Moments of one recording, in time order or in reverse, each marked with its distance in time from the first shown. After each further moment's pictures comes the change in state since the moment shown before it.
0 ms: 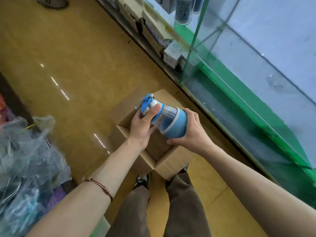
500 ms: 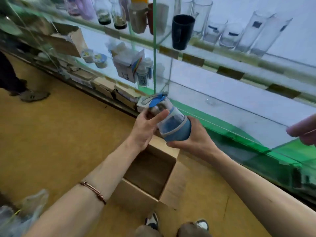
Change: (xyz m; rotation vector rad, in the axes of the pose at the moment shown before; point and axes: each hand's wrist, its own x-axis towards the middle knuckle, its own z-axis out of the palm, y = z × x) left_hand -0.141 0.125 0.055 0.274 -0.623 0.192; right_hand -0.161 -0.109 -0.044 0.164 0.535 -0.020
